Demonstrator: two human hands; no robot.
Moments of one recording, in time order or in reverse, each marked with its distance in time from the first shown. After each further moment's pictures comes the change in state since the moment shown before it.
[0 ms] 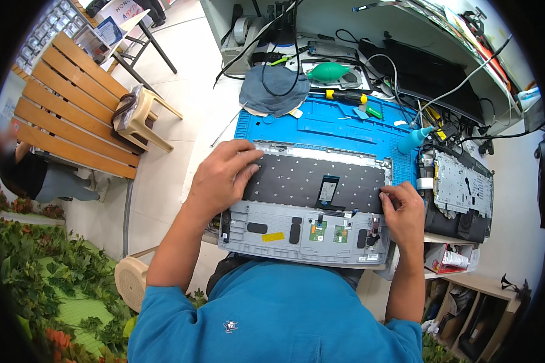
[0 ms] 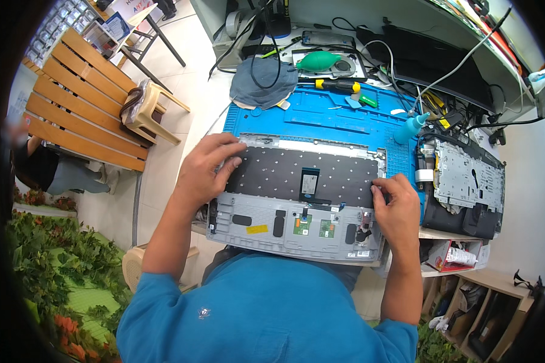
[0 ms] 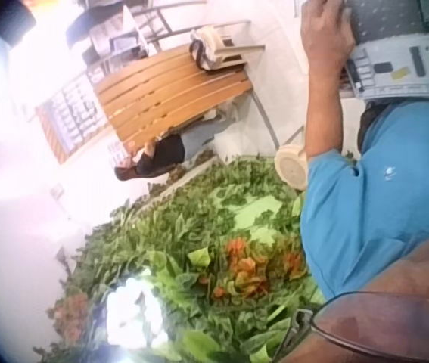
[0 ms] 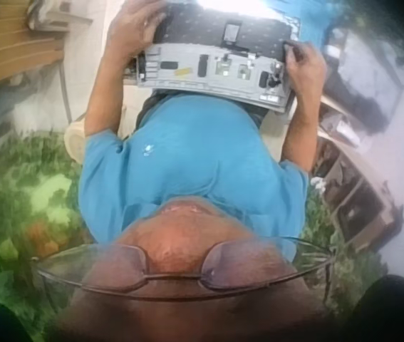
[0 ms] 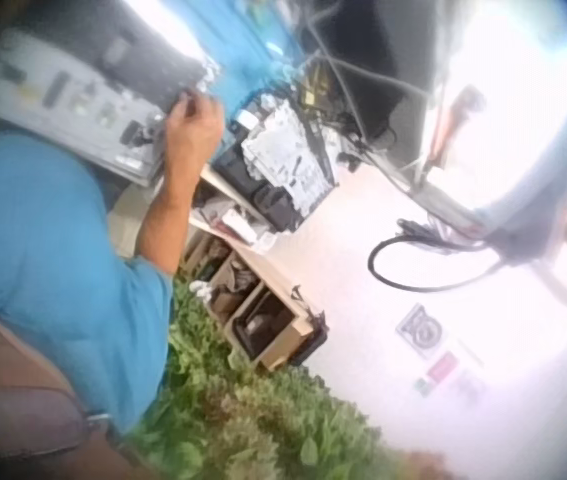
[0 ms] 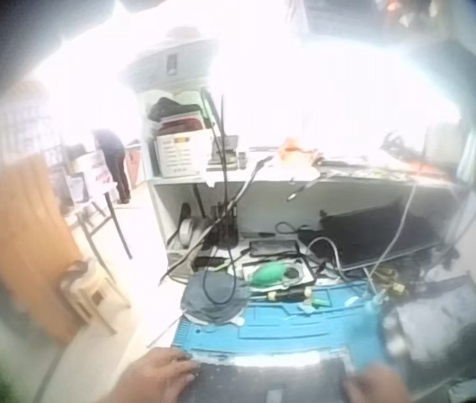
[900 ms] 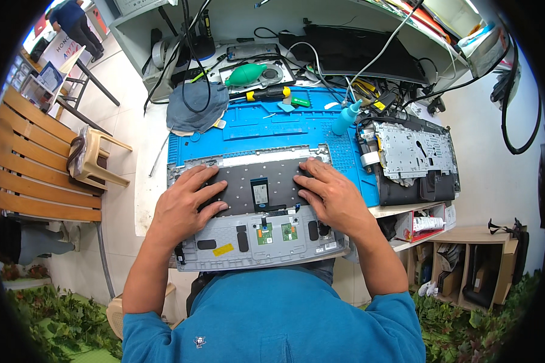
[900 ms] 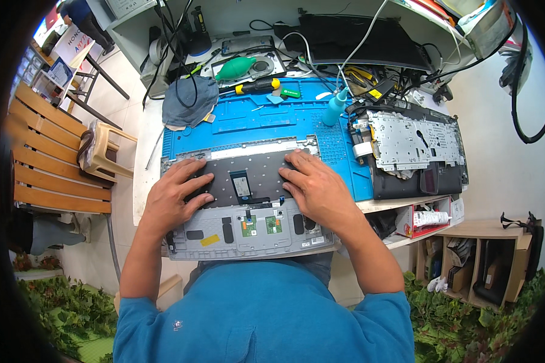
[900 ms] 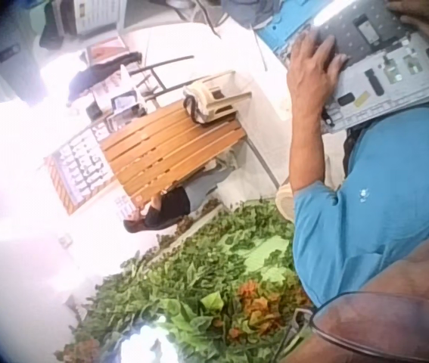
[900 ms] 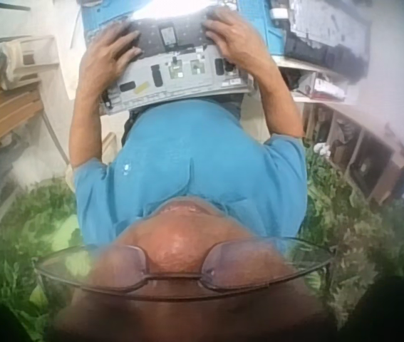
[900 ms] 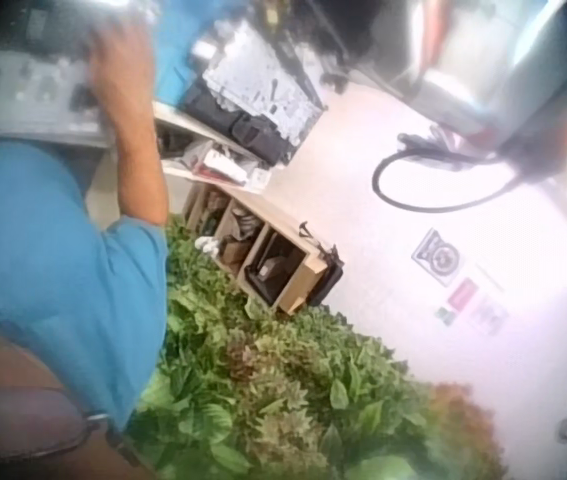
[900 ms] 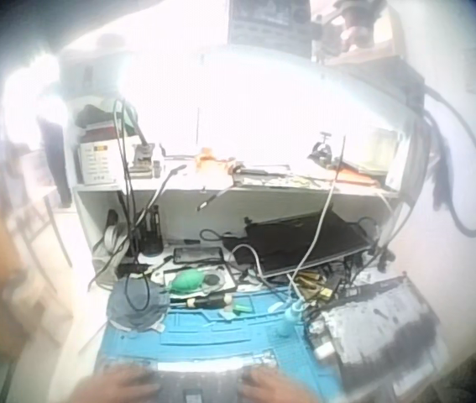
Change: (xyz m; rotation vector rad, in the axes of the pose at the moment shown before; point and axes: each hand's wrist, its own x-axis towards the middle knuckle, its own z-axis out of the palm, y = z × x) left_hand 0.012 0.030 0.021 0.100 -0.342 0.073; right_hand 0.007 -0.009 0.009 -0.129 -0.172 -0.416
